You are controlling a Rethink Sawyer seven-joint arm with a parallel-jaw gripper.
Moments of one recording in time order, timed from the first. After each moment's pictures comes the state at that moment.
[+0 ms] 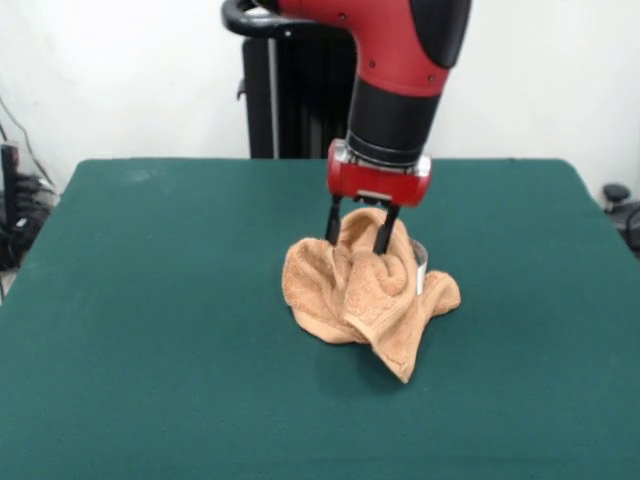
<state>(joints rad) 0.02 -0.50 -0.22 1.72 0.11 0.28 1.62</state>
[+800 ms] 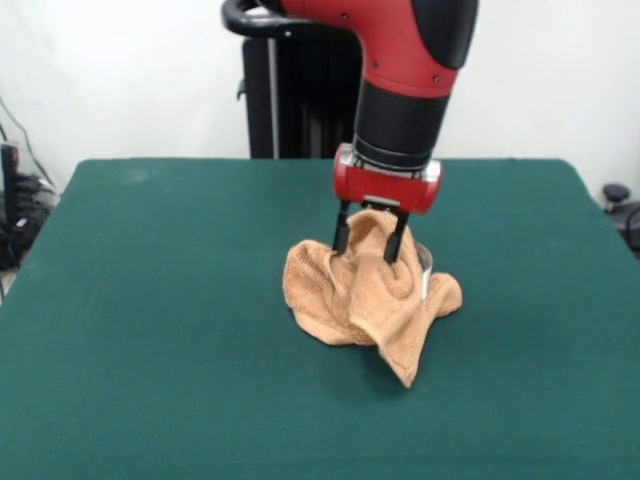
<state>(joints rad) 0.03 -0.51 -0.22 1.72 0.22 0.27 1.62</state>
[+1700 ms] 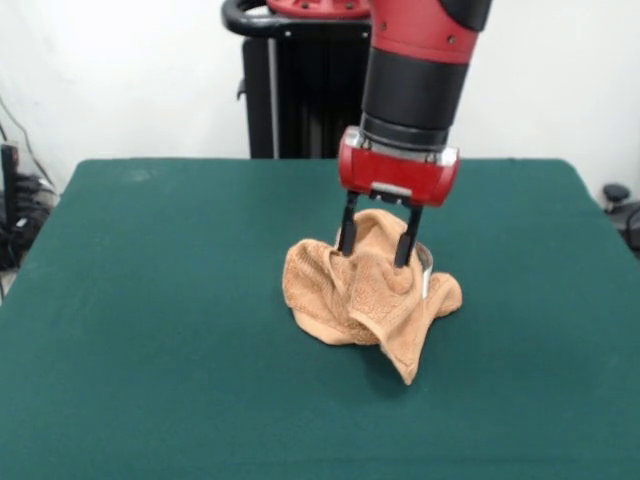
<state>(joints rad) 0.05 -0.53 -0.24 1.67 0.32 0.24 1.62</state>
